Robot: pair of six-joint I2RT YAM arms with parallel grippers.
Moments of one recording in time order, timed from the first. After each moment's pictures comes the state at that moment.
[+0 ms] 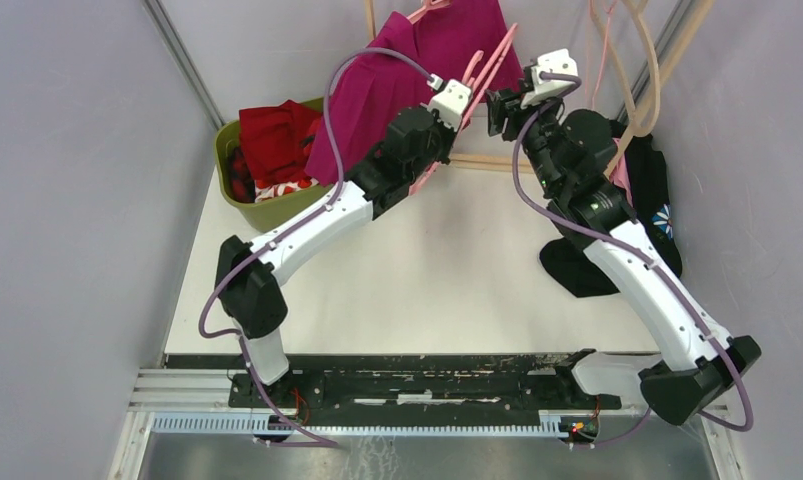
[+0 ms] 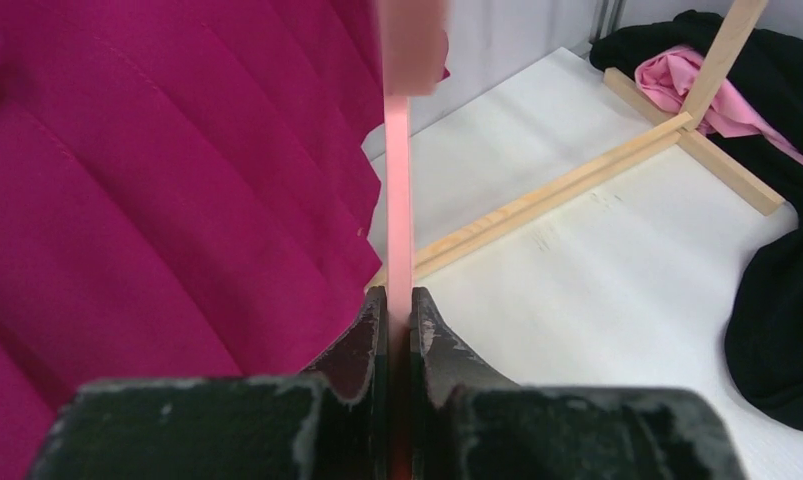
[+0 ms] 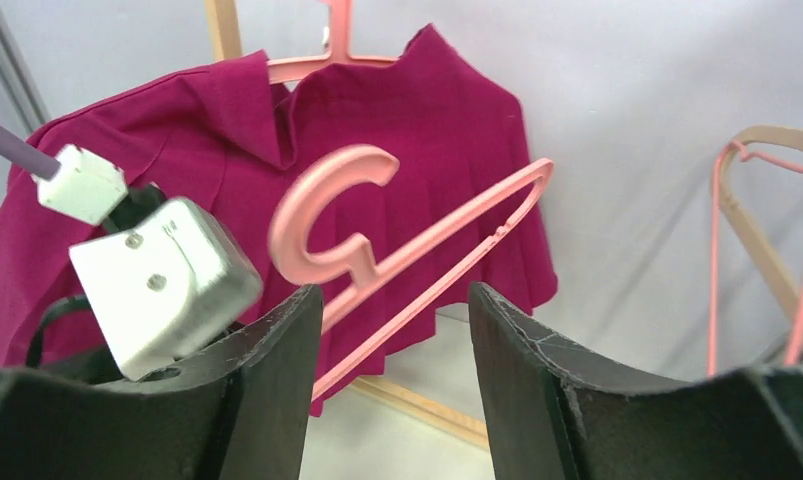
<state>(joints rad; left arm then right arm) -0.78 1.80 1.70 -0.03 -0.23 0.13 0.52 1.26 1.44 0.01 0.22 -0.14</state>
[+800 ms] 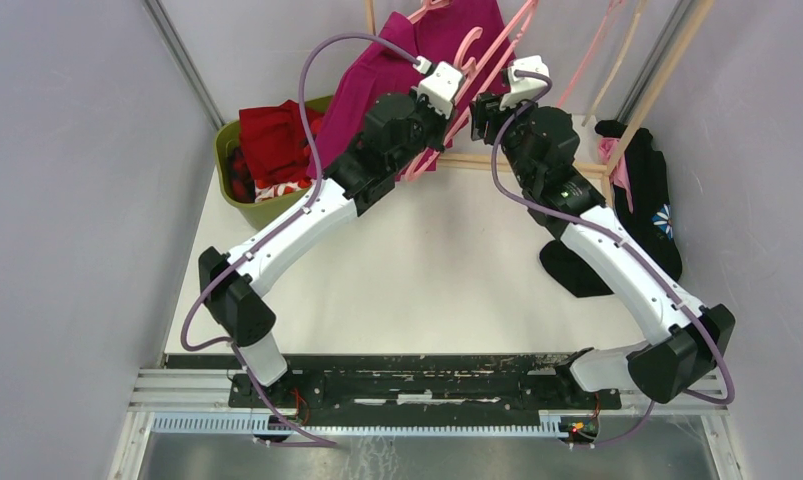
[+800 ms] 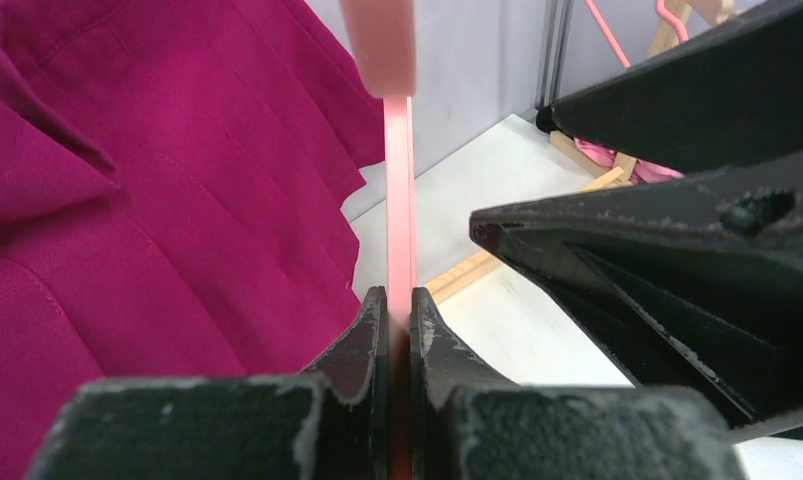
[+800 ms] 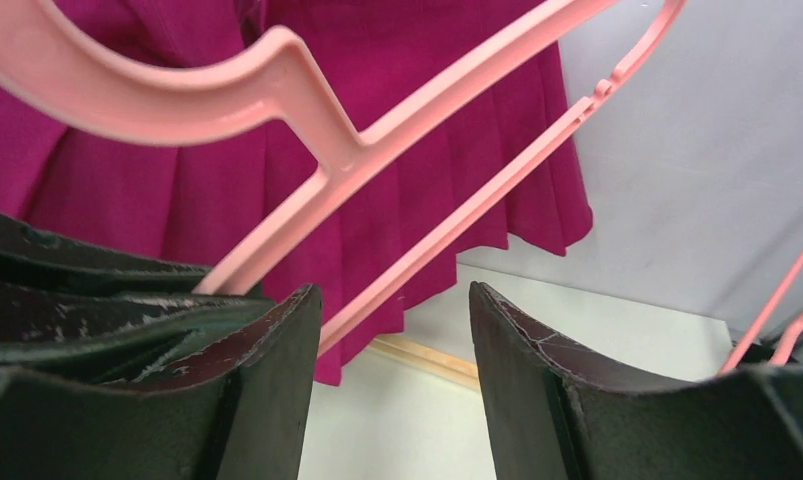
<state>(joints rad) -0.77 1.72 1.77 -0.07 -0.12 0.15 0.52 1.35 1.38 0.06 0.28 -0.06</state>
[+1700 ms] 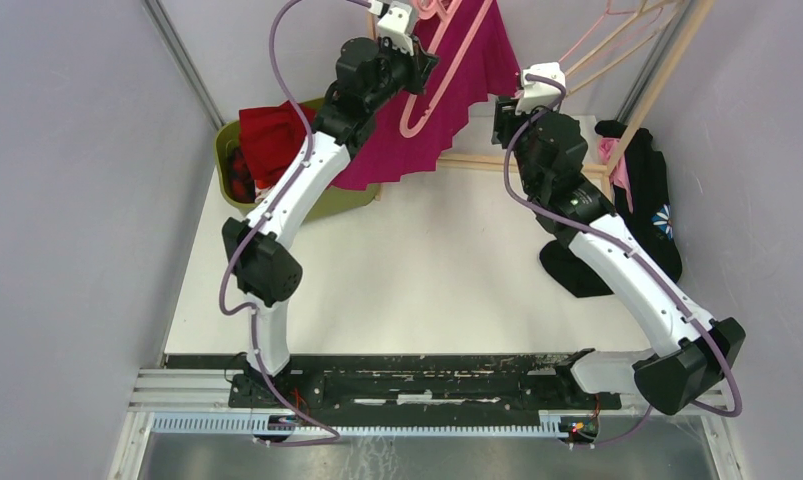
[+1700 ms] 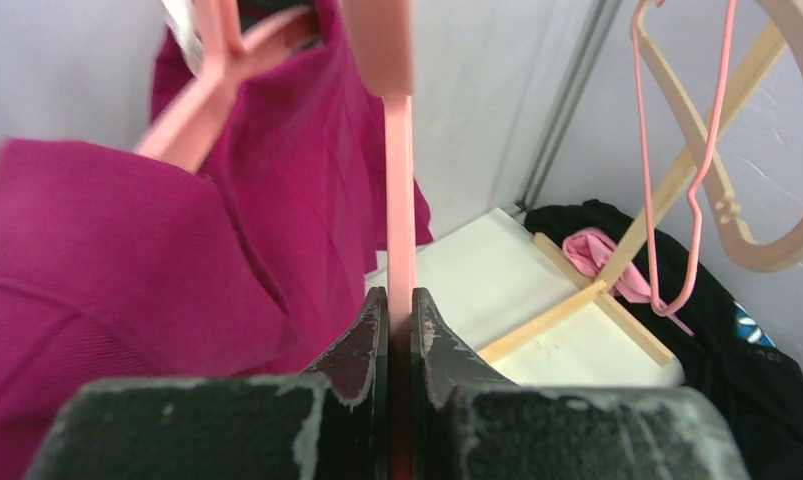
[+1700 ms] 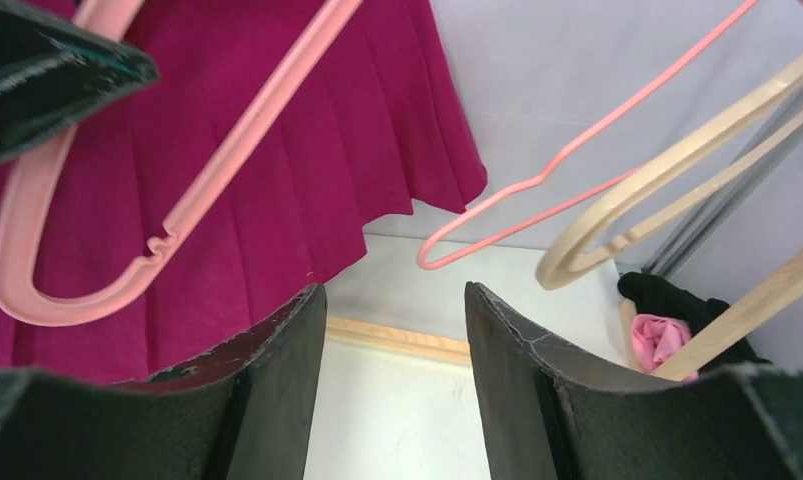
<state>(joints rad) -0.53 1.98 2.14 -0.07 0.14 -0.08 0.51 1.30 1.36 -0.01 0.46 -0.08</state>
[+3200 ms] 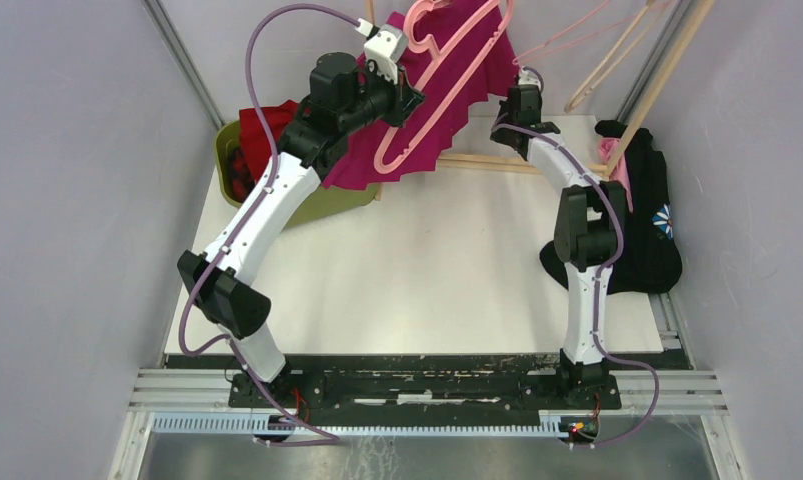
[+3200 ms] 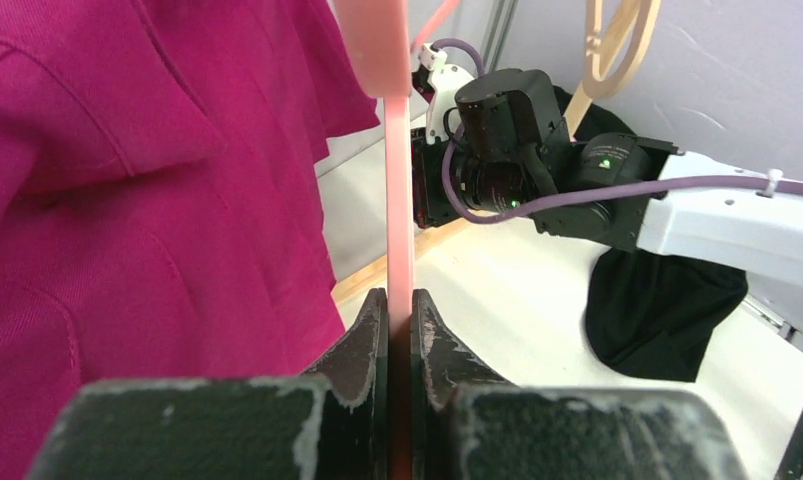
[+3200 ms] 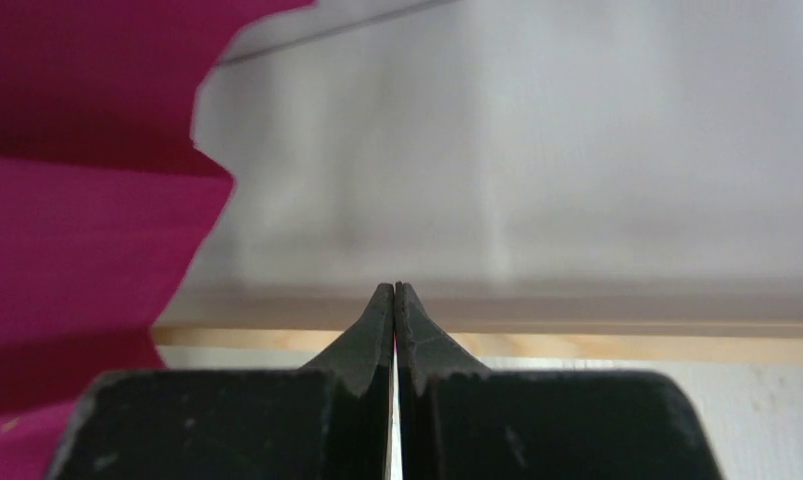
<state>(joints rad) -0.53 1.72 1.92 -0.29 0.27 -0.06 0.18 2.21 1.90 -0.25 0.15 0.34</state>
